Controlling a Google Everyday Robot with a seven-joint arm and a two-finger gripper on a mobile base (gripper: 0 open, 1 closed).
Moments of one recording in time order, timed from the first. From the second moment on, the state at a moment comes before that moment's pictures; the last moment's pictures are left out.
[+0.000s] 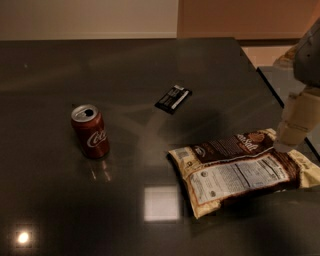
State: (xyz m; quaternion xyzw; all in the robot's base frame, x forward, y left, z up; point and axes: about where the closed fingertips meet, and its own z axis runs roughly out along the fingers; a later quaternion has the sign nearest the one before) arm 0.438 -0.217 0.976 -0.60 0.78 -0.03 0.16
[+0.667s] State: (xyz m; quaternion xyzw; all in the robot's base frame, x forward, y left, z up) arm 0.434 -0.216 0.973 -0.61 0.77 -0.02 0.16
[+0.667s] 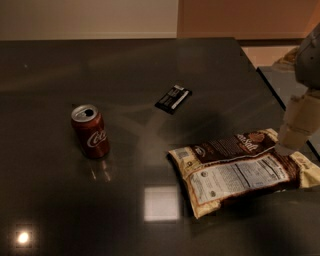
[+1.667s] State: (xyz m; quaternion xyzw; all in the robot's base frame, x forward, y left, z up) arm 0.404 -0.217 0.909 -0.66 0.73 0.03 0.15
